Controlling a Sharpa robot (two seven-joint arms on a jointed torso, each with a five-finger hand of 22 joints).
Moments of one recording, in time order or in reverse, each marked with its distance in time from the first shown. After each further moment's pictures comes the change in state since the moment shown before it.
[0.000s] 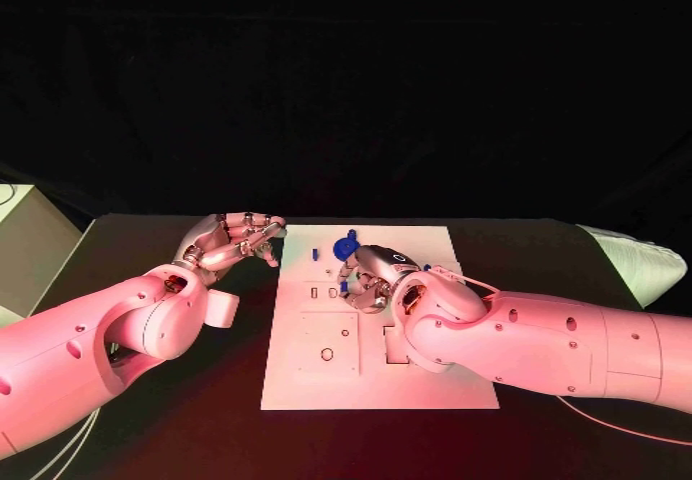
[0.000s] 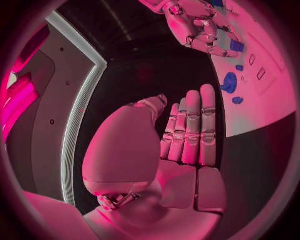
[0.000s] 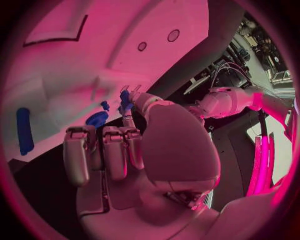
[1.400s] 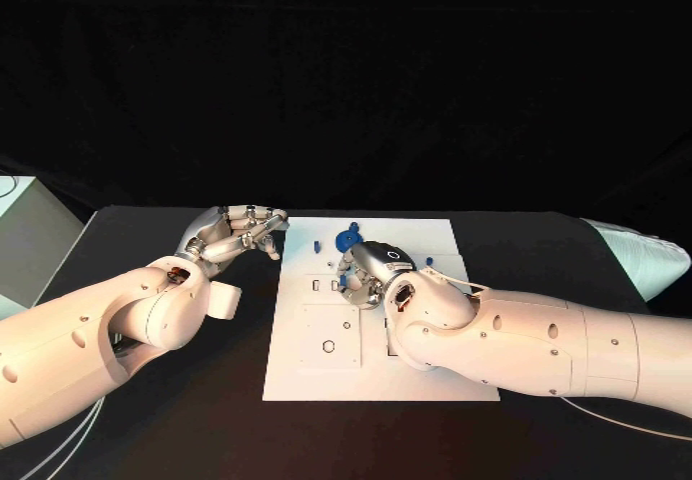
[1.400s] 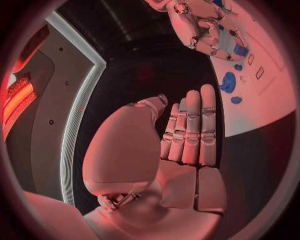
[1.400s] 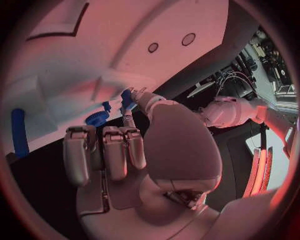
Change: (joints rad) left arm 0.000 0.002 0.000 -0.007 -0.001 0.003 -0.007; left_hand 0.000 0.000 0.000 0.000 0.000 0.000 0.000 0.000 0.001 0.000 0.000 0.000 0.000 0.000 0.000 0.000 0.000 0.000 0.000 0.000 0.008 0.002; right arm -0.029 0.050 -0.002 -0.047 -0.139 -0.024 -0.070; right_hand -0.037 -0.023 -0.001 -0.001 0.022 -0.005 -0.005 0.038 0.001 0.000 0.000 0.000 0.001 0.000 0.000 0.000 0.000 0.000 0.000 0.000 -0.004 -0.001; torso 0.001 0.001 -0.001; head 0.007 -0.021
